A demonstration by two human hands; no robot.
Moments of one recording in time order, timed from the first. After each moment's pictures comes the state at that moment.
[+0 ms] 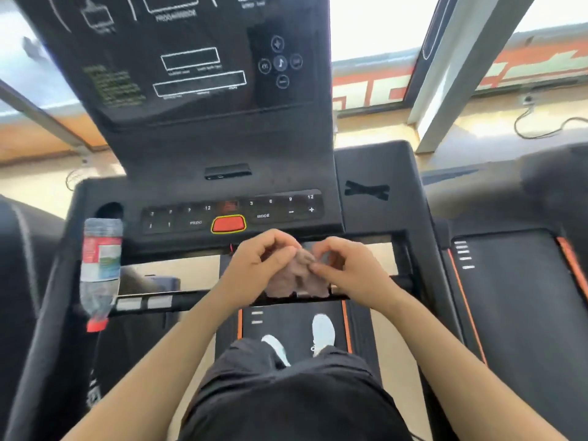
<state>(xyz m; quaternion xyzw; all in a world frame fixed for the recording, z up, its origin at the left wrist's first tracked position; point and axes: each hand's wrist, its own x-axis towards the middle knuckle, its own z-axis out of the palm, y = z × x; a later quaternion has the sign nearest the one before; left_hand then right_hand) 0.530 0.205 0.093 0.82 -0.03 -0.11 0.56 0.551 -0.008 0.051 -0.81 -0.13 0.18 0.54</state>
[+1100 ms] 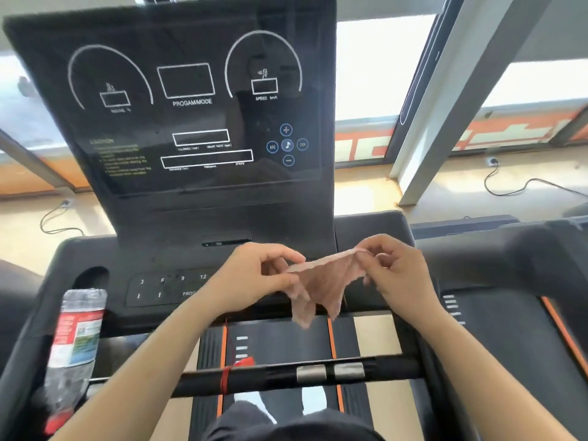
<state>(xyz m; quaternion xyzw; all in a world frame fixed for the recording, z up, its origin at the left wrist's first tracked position) 0.642 0.235 0.136 0.86 -0.09 -0.18 0.46 0.643 -0.032 0.109 -0.83 -0.02 0.02 0.56</state>
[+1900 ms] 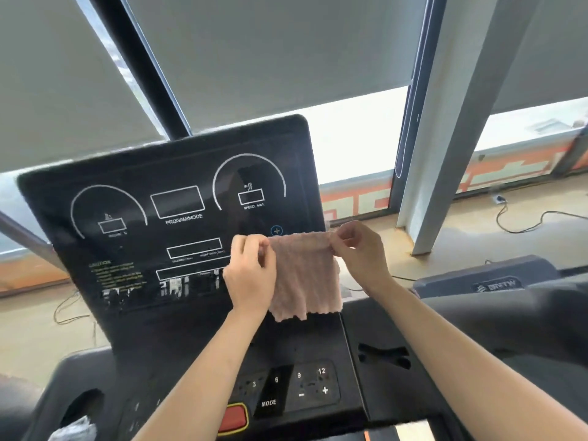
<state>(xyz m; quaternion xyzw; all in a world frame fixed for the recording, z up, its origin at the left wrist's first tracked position) 0.812 0.211 0.118 0.88 0.00 0.39 0.27 0.841 0.006 0.113 -0.80 0.03 -0.10 0.59</state>
